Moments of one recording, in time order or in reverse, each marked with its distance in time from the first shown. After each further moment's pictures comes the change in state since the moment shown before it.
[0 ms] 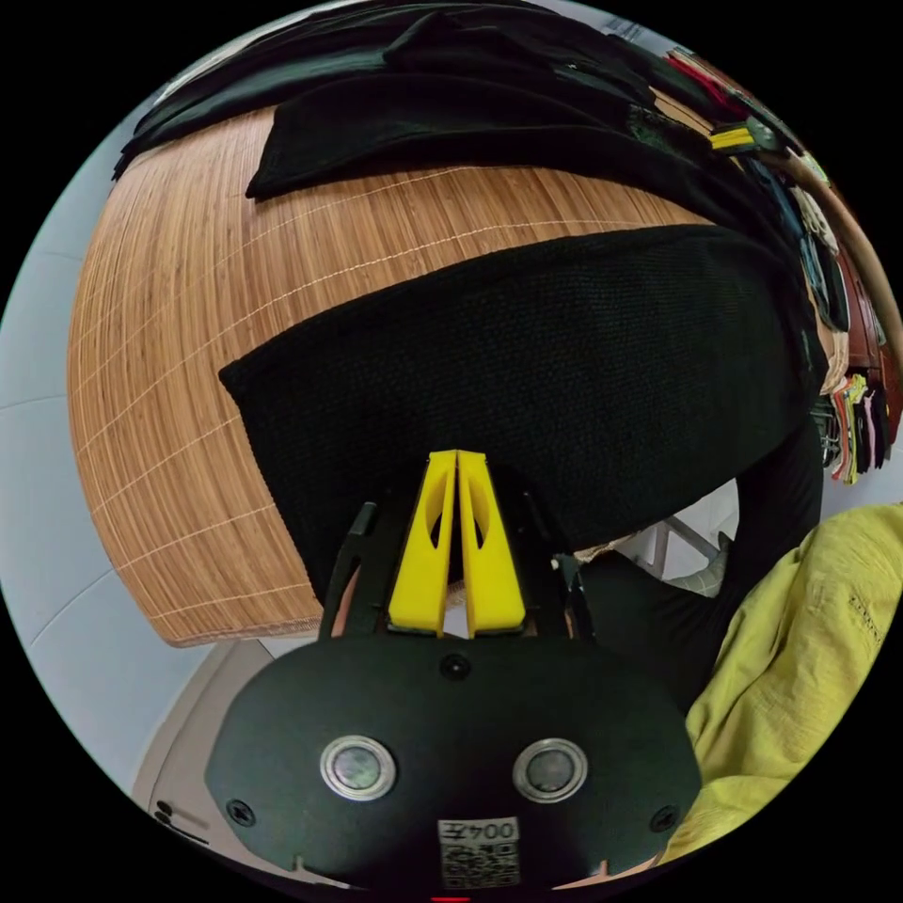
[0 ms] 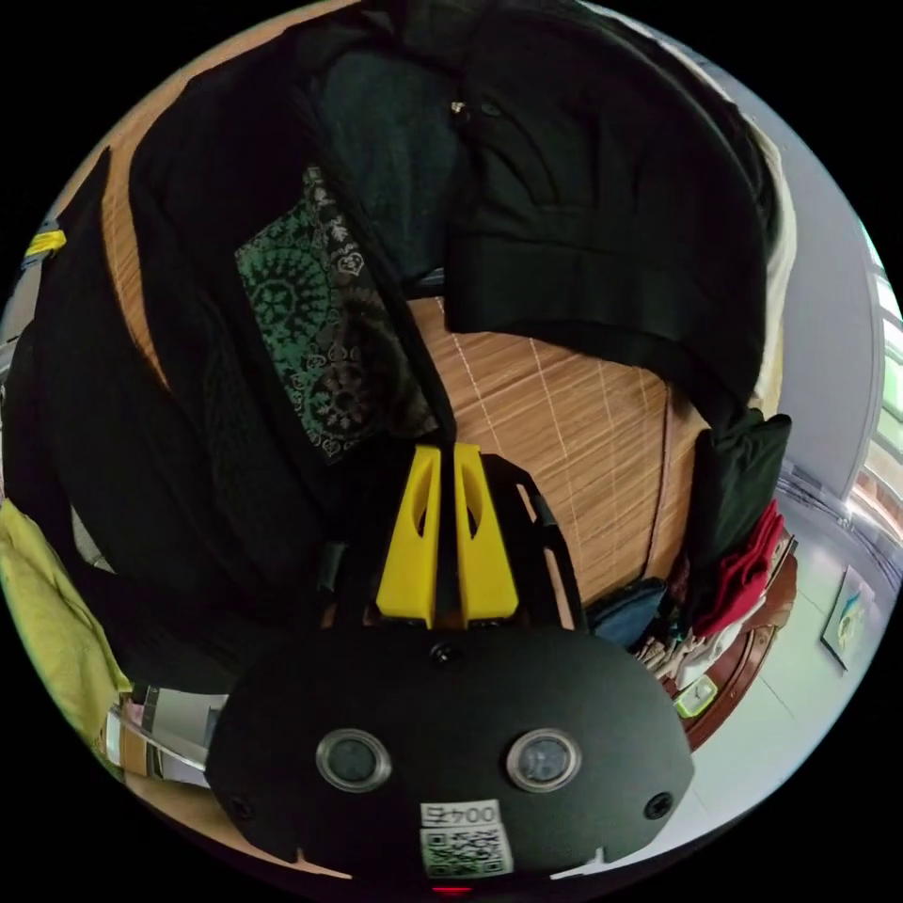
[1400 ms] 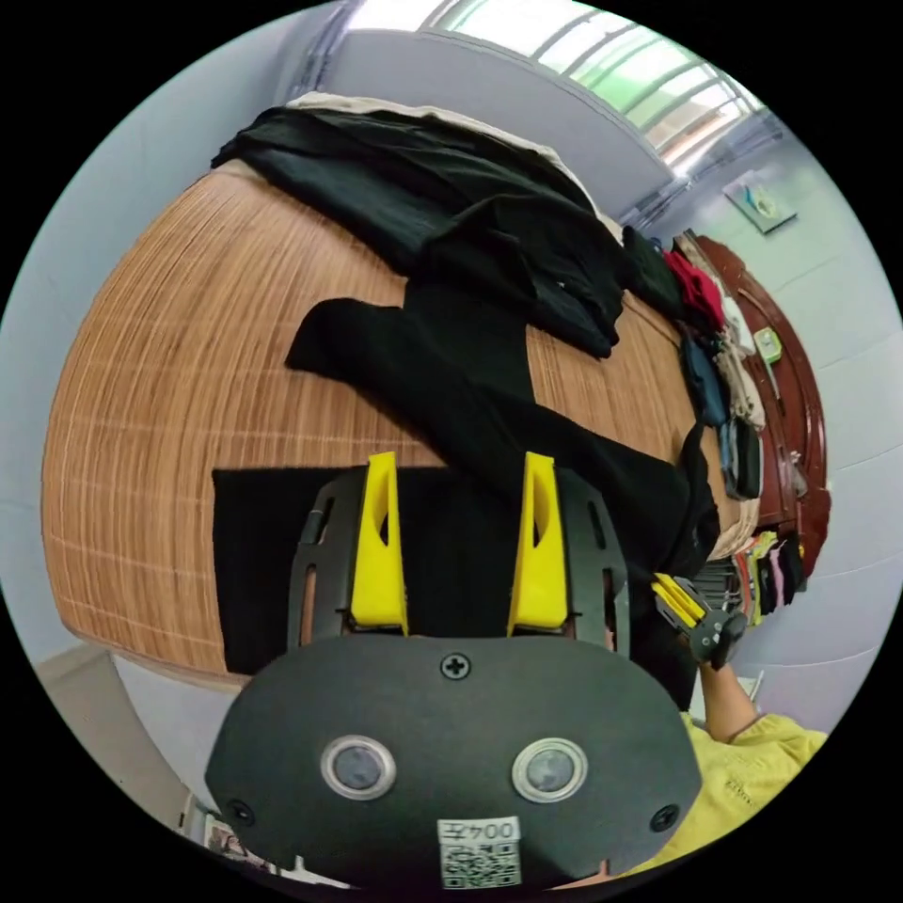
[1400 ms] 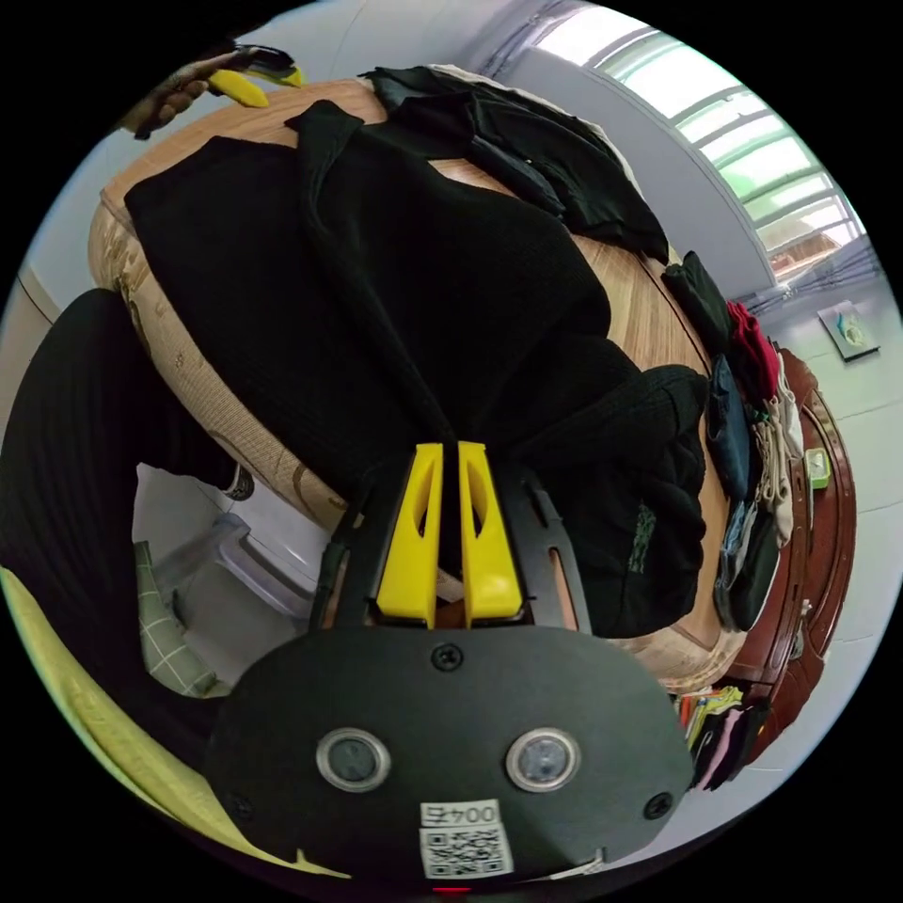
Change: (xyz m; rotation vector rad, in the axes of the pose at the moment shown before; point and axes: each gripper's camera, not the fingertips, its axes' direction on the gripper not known) left arm -0.044 0.101 -0.069 0.433 0.238 -0.252; right arm -0.503 0.274 -0.012 0.320 0.029 0.534
